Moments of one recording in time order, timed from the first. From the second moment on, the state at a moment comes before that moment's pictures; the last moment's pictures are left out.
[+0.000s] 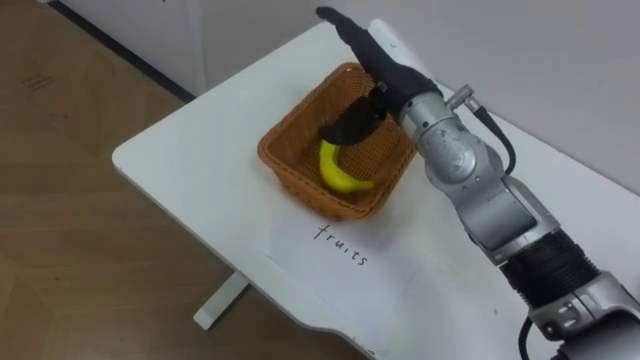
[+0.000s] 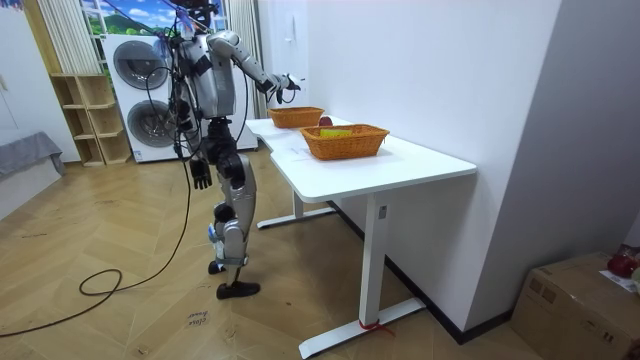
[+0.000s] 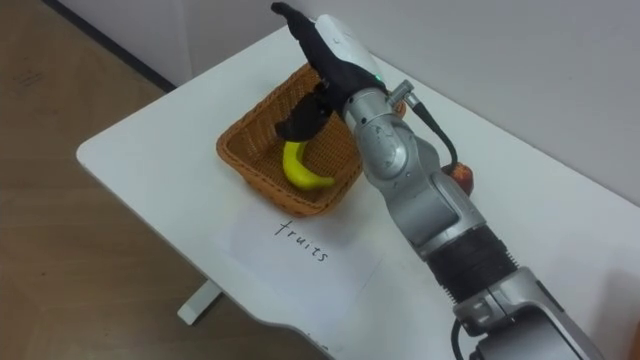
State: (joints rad) left arm 0.23 0.25 0.03 0.94 0.27 0.18 0.10; right arm -0.63 -0.32 0.45 0.27 -0.27 0.14 -0.02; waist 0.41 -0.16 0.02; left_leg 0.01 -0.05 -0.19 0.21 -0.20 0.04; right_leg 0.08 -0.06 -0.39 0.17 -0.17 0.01
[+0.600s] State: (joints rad) left arm 0.23 0.24 0.04 0.96 0.27 0.18 0.12; right arm -0.63 -0.32 0.38 0.30 -0.19 0.10 -0.15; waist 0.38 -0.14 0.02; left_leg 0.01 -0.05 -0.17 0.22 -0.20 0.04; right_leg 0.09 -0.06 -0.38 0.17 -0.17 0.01
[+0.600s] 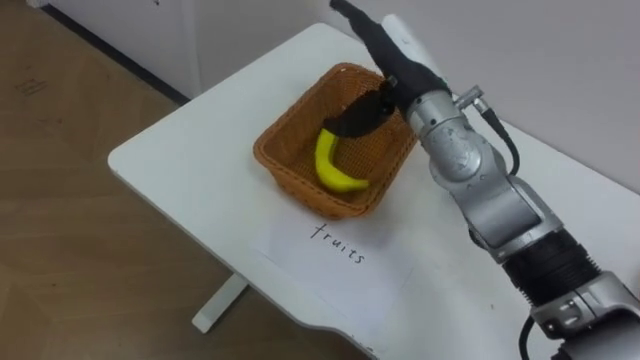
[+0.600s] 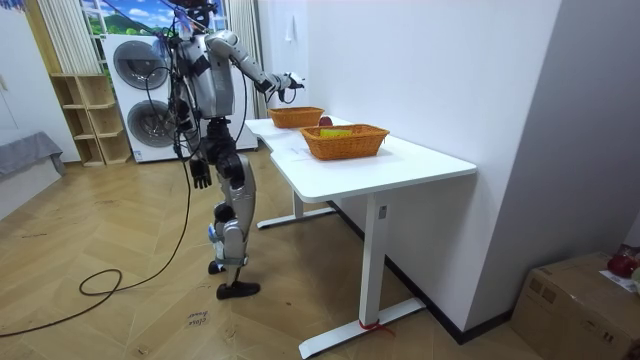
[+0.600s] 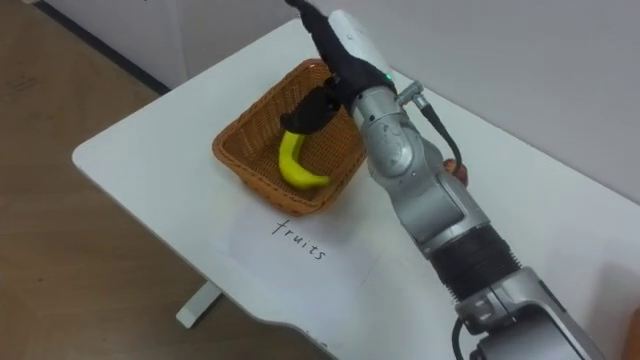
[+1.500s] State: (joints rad) left arm 0.26 0.17 0.04 1.00 0.27 0.18 0.17; right arm -0.56 -0.28 0.26 0.30 0.06 0.04 -0.39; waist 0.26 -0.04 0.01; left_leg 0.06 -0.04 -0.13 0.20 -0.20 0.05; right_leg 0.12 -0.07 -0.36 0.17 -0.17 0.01
